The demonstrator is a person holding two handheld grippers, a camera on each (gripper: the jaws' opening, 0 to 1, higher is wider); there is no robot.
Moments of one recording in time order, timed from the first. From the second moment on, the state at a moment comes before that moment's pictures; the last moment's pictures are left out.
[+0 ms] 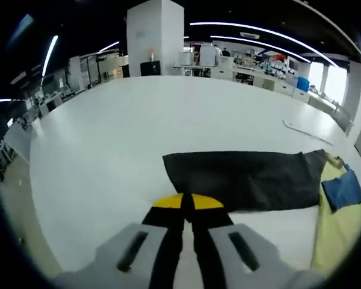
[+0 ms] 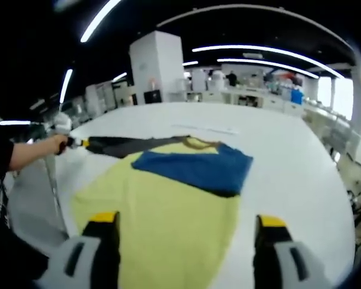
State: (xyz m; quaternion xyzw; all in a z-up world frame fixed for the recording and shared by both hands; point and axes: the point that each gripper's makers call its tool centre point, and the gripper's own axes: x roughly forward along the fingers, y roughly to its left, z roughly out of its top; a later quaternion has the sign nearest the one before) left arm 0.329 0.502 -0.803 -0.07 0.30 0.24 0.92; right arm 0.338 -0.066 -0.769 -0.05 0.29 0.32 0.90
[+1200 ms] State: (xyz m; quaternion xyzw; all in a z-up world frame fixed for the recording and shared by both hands) left arm 0.318 0.515 -0.835 -0.09 0.33 0.21 0.91; right arm 0.329 -0.066 -0.768 -0.05 0.30 0.32 0.90
